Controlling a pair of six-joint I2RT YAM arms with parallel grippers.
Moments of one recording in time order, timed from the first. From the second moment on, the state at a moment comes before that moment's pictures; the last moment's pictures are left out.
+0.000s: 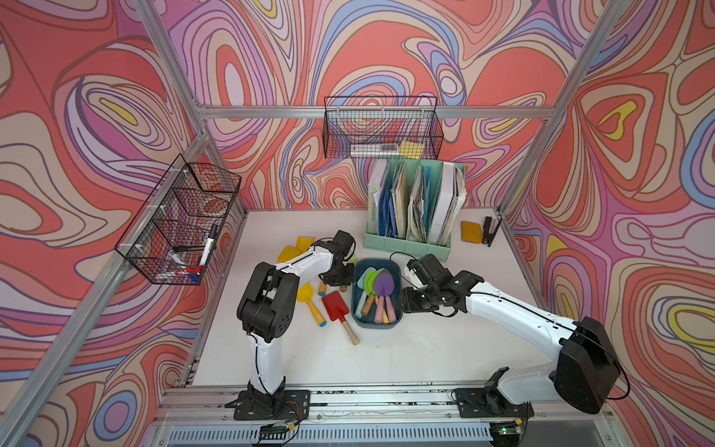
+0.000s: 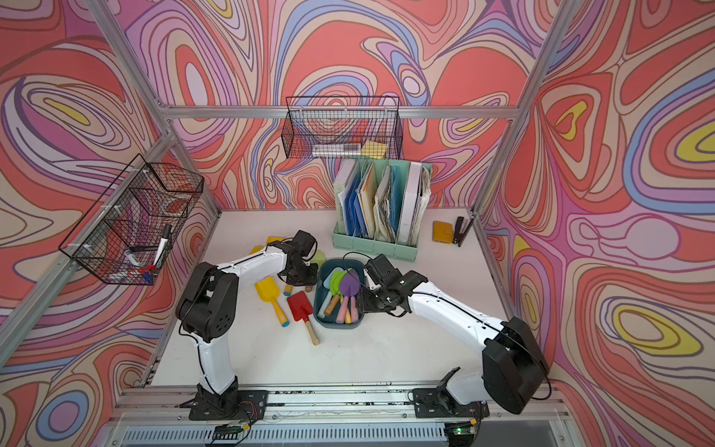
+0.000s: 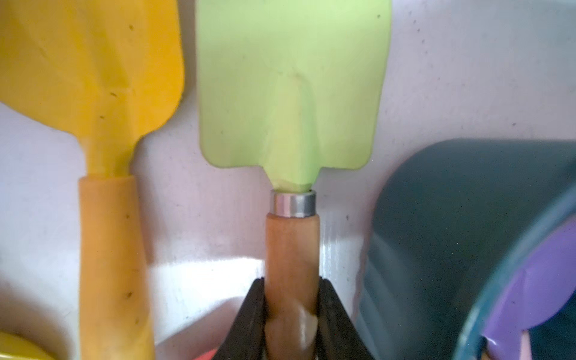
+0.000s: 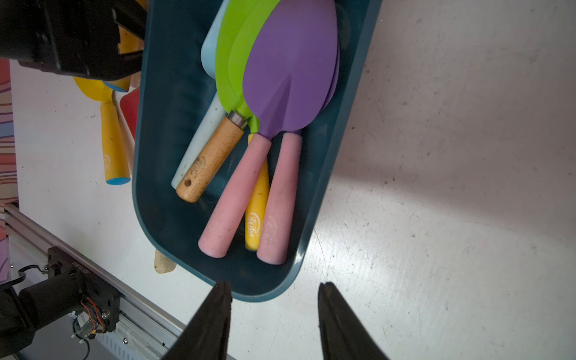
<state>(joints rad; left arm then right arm) -0.43 1.95 1.37 -0.73 0.04 -0.45 0.66 1.40 1.00 -0.68 -0.17 0.53</state>
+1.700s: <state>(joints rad) -0.50 1.41 1.10 -0.51 0.38 -0.62 0.61 1.58 1.25 -0.31 -0.33 0.60</state>
